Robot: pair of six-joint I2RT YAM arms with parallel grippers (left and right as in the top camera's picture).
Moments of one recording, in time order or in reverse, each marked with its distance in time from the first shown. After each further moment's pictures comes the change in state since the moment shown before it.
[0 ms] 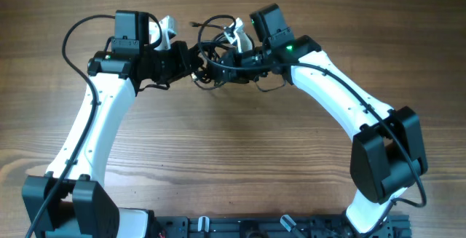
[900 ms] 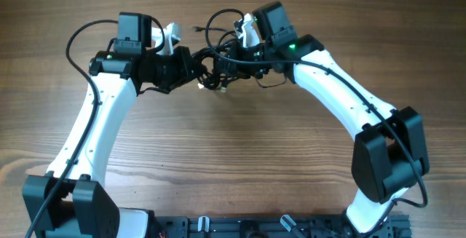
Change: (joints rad) left arm -0.006 0.003 0.001 -0.097 0.005 0.003; right arm -0.027 -0.005 0.000 0.017 0.079 0.109
